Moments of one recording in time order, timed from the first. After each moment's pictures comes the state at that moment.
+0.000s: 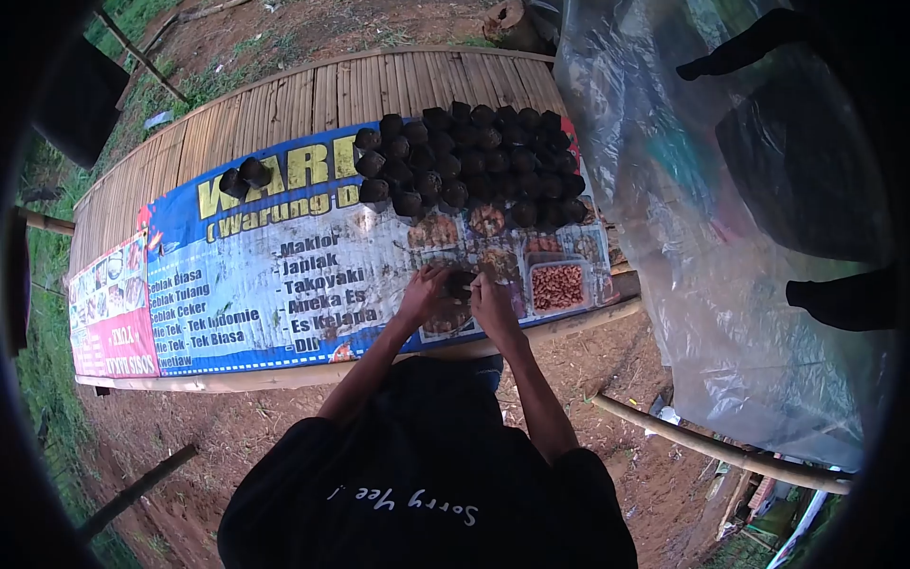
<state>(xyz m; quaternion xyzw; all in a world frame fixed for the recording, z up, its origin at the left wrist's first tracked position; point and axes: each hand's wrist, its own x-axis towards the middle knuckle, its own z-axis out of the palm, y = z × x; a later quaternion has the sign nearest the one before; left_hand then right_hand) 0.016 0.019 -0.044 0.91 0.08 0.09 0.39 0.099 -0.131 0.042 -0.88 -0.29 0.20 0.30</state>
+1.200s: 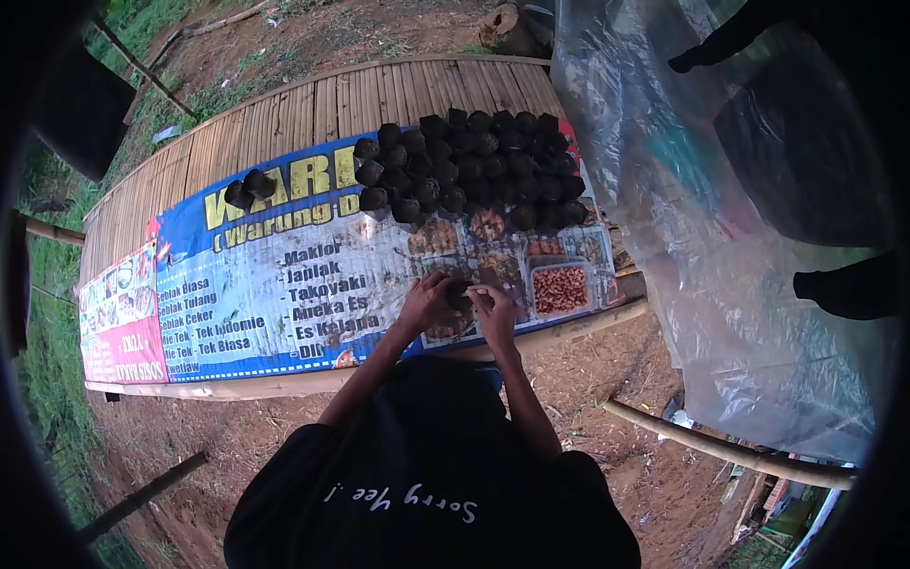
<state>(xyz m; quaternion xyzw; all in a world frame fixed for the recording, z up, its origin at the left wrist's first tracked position) 0.013 0.019 -0.041 0.92 0.05 0.07 0.38 0.086 -0.141 0.029 -0.86 -0.23 0.12 0.44</state>
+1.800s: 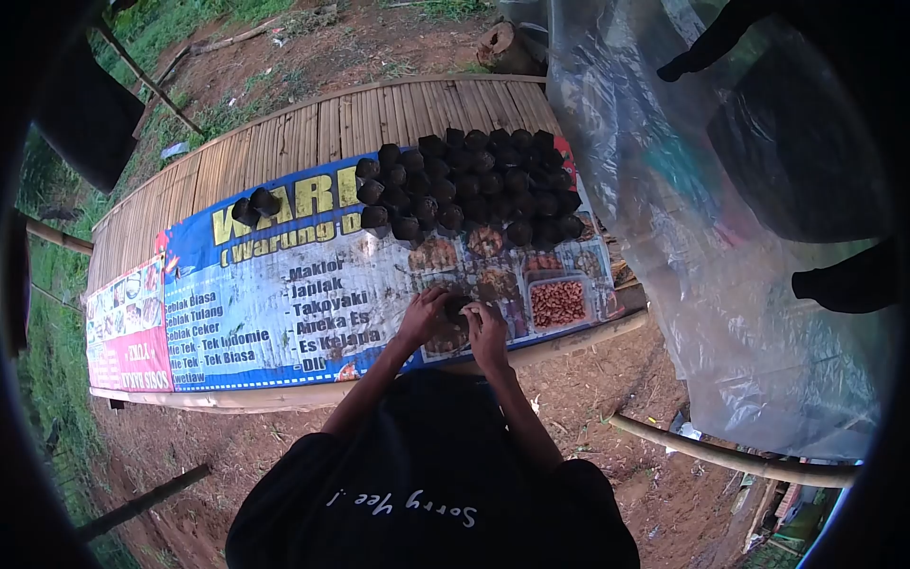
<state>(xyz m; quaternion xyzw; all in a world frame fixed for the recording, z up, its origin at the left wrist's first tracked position) 0.013 0.020 -0.038 0.93 0.04 0.09 0.35 0.071 -0.139 0.030 -0.86 -0.28 0.04 0.43</state>
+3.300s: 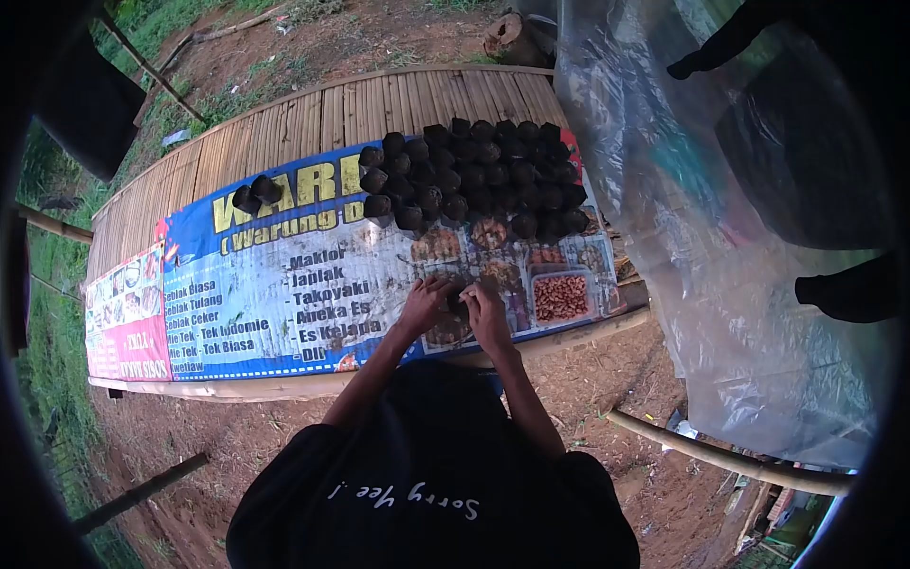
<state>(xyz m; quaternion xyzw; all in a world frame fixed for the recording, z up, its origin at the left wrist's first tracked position) 0.021 0.025 -0.035 0.95 0.03 0.08 0.31 0.090 -0.129 0.036 -0.82 -0.35 0.09 0.45</state>
